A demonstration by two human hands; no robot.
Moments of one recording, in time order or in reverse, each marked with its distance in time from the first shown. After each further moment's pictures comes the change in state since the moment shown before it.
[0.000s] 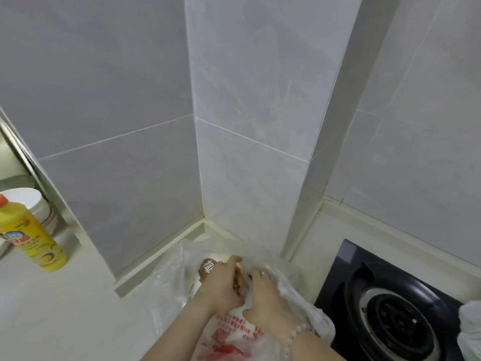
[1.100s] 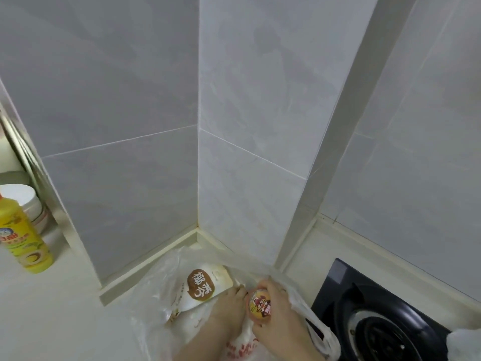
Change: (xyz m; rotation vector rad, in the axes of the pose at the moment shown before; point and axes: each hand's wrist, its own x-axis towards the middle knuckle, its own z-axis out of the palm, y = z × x) left_hand 0.033 0.007 0.064 0.483 -0.130 0.025; right_hand -0.026 0.038 -0.007 0.117 0.293 -0.182
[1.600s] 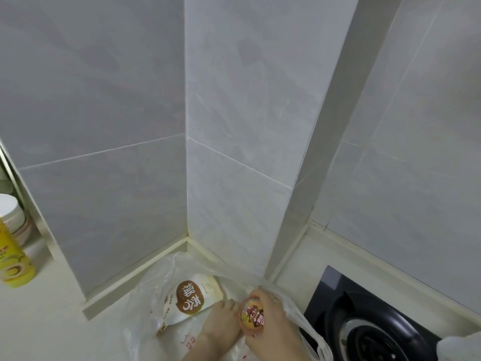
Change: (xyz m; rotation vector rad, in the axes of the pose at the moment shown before) left_hand 0.012 0.004 0.013 0.293 -0.027 0.154; right_hand 0.012 0.007 -0.008 -0.068 -0.068 0.043
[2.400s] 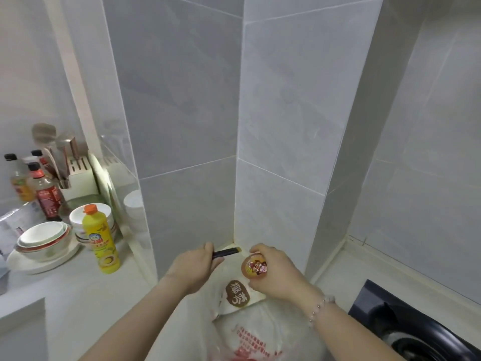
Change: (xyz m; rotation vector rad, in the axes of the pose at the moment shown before) left_hand -0.159 -0.117 -0.125 -0.225 0.301 -0.466; right_hand 0.008 -0.113 -0.048 -0.012 -0.016 -0.302
